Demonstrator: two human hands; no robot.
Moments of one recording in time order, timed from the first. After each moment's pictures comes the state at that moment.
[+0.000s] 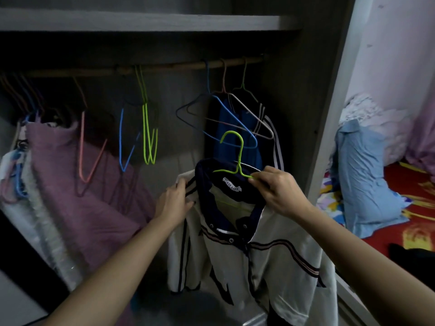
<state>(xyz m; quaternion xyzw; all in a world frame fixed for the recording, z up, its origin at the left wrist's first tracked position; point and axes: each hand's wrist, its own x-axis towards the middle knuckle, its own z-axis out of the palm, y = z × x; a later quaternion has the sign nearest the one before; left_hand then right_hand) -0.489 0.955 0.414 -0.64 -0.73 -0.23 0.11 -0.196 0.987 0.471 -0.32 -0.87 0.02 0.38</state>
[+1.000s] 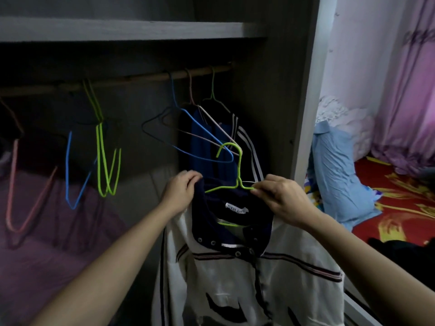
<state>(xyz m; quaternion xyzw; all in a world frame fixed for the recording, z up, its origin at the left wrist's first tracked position) -0.440 1.065 0.462 -0.72 -0.57 -0.39 -0.03 -0.145 1.026 0.480 -0.38 -0.86 0.00 0.34</state>
